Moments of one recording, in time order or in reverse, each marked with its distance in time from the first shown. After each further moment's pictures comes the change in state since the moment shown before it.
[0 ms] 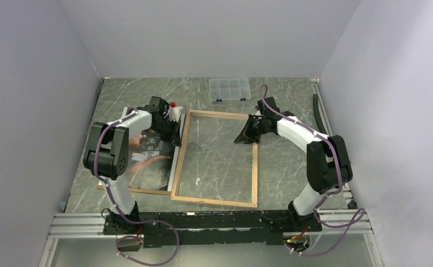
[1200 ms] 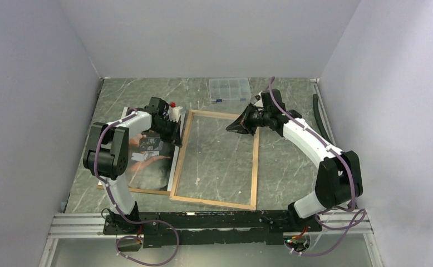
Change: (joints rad) left arm 0.003 0.000 -0.016 0.029 0.019 0.000; right arm 0.030 -0.153 0.051 0.071 -0.133 0.229
